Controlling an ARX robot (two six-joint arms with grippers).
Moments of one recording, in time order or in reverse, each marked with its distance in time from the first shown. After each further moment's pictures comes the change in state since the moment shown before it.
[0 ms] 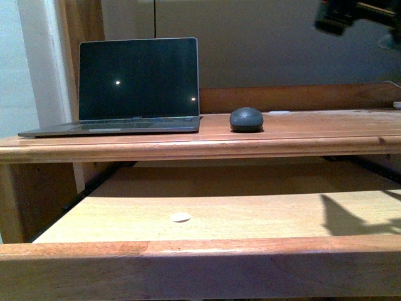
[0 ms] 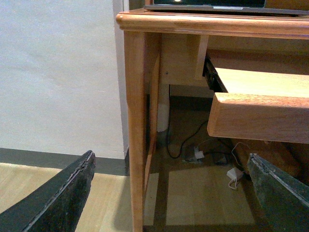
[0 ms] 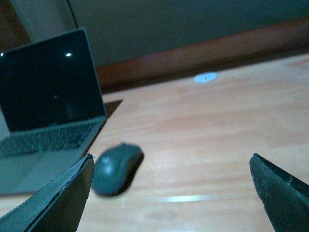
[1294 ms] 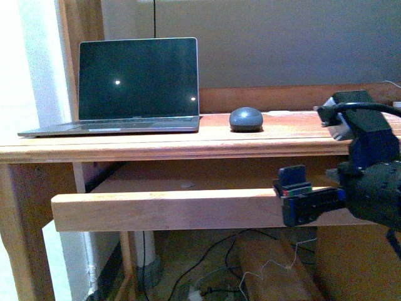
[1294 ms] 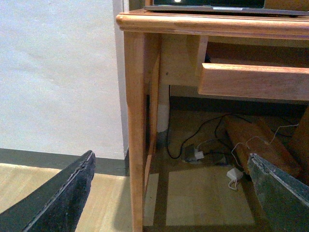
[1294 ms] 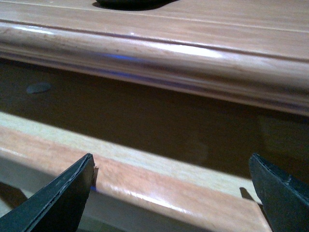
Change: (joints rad) left arm 0.000 -0.002 0.000 0.000 0.000 0.000; right arm 0.138 0.438 -0.043 0.292 0.041 -0.294
